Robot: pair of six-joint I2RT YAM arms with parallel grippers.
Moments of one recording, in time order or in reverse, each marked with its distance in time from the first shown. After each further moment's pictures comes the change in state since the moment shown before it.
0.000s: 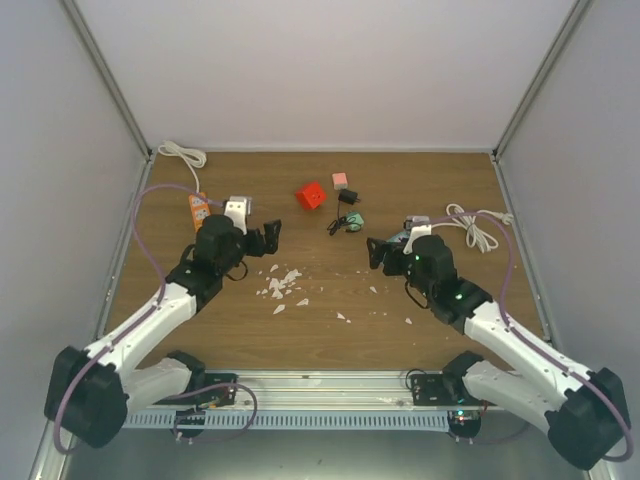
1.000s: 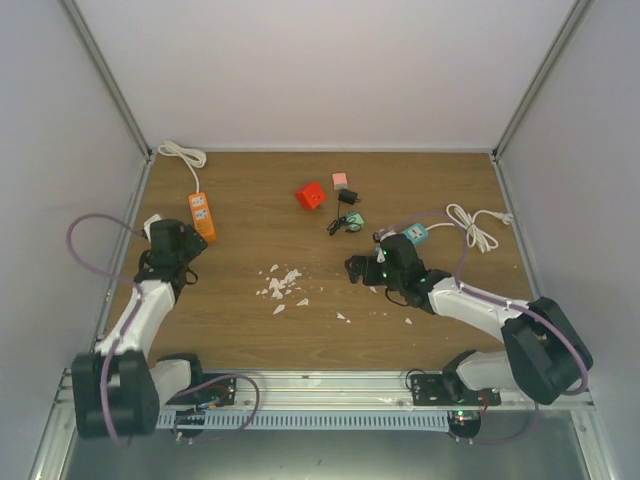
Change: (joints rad) left arm 0.518 -0.075 -0.096 -0.269 -0.219 -0.268; right arm 0.006 0.386 0.016 0.058 -0.164 0.050
